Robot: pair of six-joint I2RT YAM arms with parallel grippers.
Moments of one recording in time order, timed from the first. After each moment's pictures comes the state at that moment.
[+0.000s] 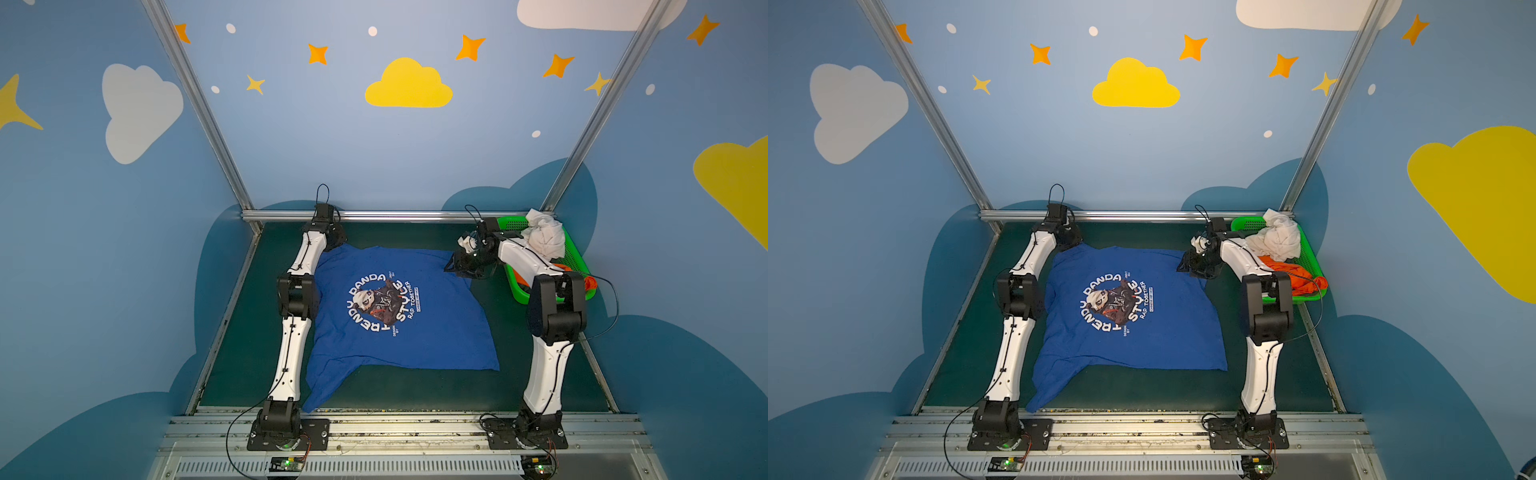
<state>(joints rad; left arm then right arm) -0.05 2.84 2.73 -0.81 0.09 -0.47 0.19 2.08 1.71 -0.84 -0.51 0.25</state>
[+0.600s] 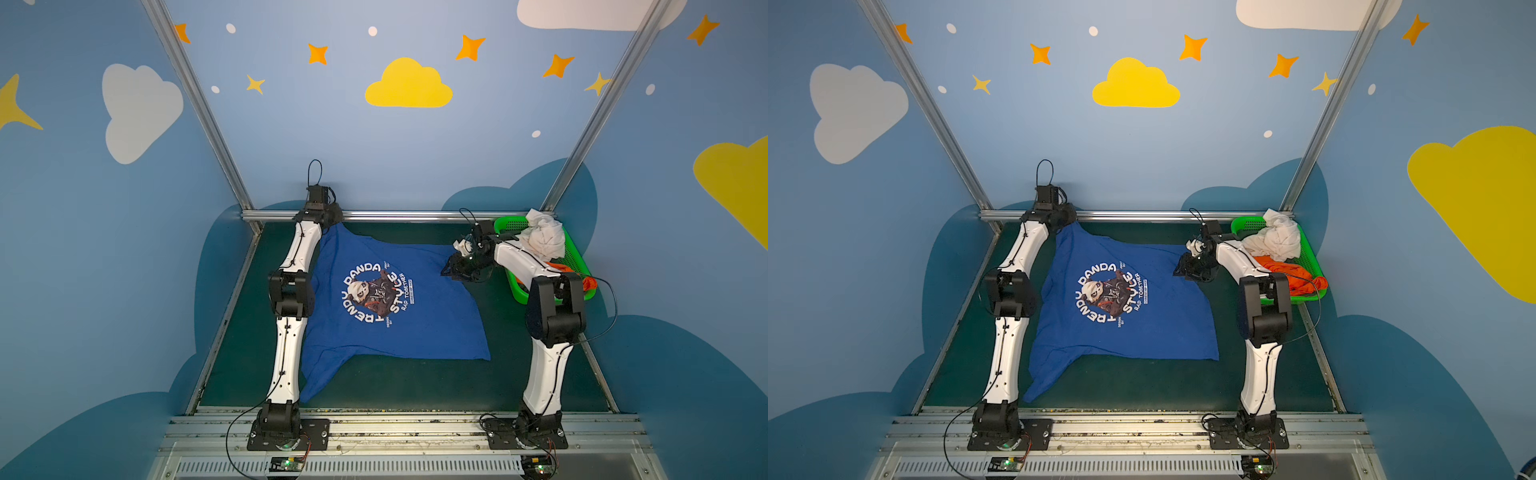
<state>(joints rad) -0.04 2.66 2.66 -0.61 0.09 -0.47 0.23 2.07 1.67 -0.84 -0.50 0.27</state>
